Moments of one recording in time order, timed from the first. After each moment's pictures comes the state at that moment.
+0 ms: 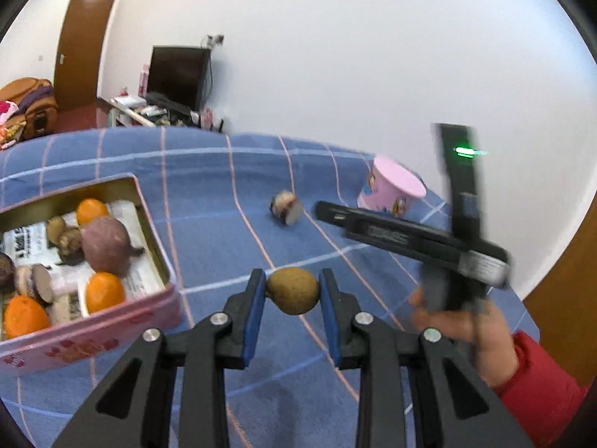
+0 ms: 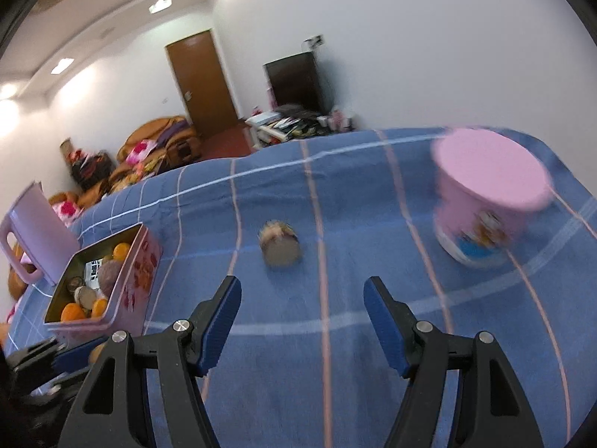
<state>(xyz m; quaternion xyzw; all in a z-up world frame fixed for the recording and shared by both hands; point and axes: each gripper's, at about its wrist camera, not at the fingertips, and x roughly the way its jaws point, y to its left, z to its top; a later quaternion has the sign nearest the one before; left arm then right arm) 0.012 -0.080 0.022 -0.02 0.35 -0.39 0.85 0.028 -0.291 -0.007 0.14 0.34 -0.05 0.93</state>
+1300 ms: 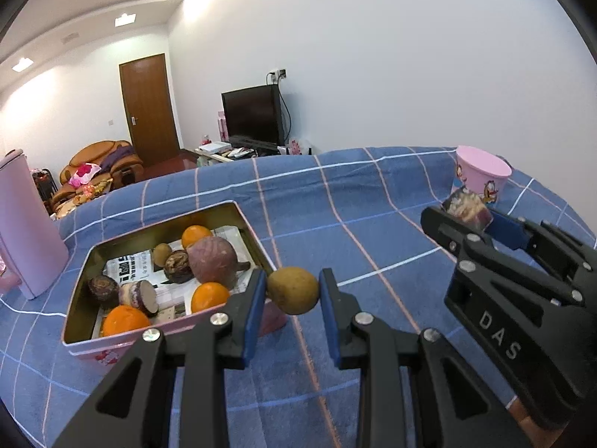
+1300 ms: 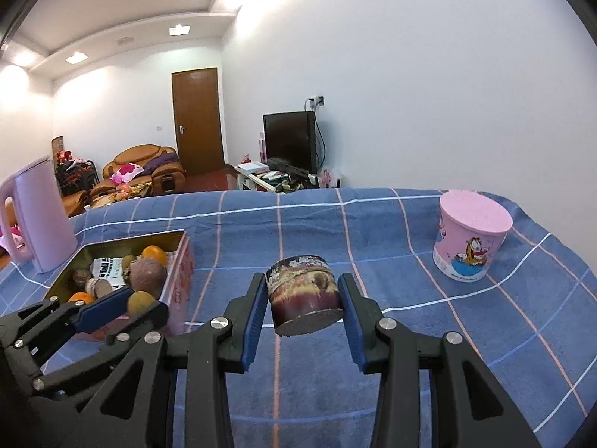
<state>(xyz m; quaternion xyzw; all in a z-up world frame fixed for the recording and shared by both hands) -0.013 -0.069 0.007 0.10 0.27 -0.21 0.93 -0.056 -0.187 0.014 0.05 0.22 -0.13 0.96</state>
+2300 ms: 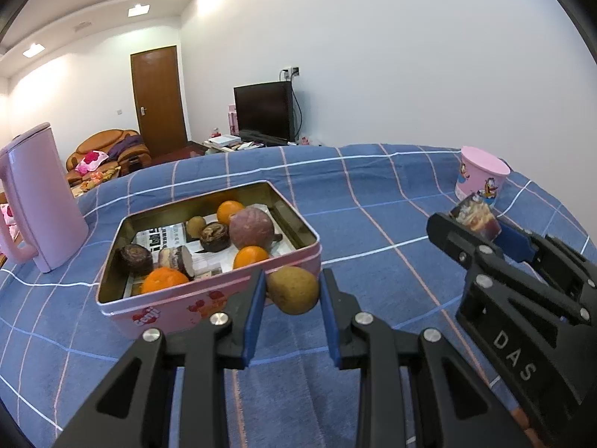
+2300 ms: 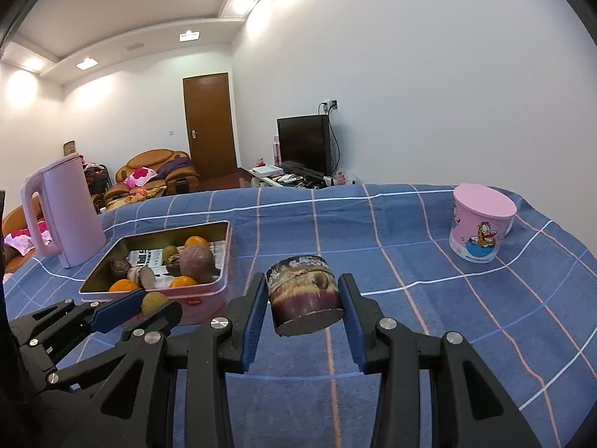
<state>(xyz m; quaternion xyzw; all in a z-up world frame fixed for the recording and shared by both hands) -0.033 -0.024 0.007 0.08 0.28 -0.20 0.94 -0.082 -0.143 0.015 0.06 0.22 -0.11 0.97</state>
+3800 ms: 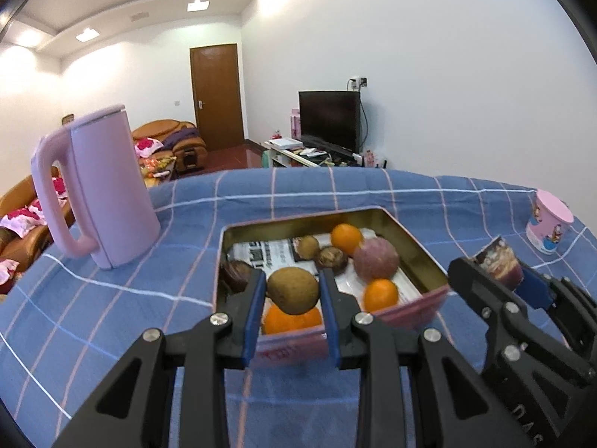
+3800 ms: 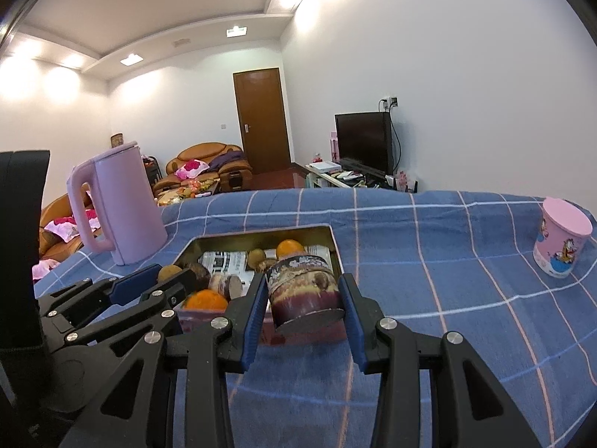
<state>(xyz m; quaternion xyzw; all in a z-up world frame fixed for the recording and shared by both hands) 0.019 0.051 0.024 0.05 0.27 -0.09 0.96 -0.033 -0.077 0.020 0.06 0.21 -0.01 0.97</state>
